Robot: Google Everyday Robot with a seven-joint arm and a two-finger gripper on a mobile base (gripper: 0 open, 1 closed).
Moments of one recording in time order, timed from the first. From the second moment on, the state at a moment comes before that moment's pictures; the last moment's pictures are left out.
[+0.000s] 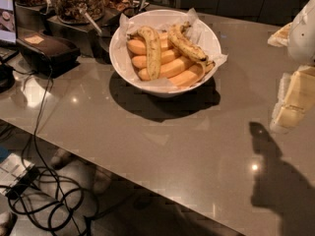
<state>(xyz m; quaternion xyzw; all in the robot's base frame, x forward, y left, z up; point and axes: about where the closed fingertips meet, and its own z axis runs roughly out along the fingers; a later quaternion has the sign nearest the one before) 0.438 -0.216 0.977 -0.60 0.78 -0.04 0.16</state>
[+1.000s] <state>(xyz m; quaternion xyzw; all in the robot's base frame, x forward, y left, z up) 0.457 -0.186 0.983 -0.58 0.80 -0.07 0.15</state>
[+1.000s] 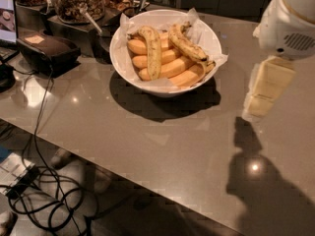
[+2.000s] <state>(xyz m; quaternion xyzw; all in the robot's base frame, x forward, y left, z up) 0.485 -0.145 0.985 -0.58 0.80 -0.09 0.13</state>
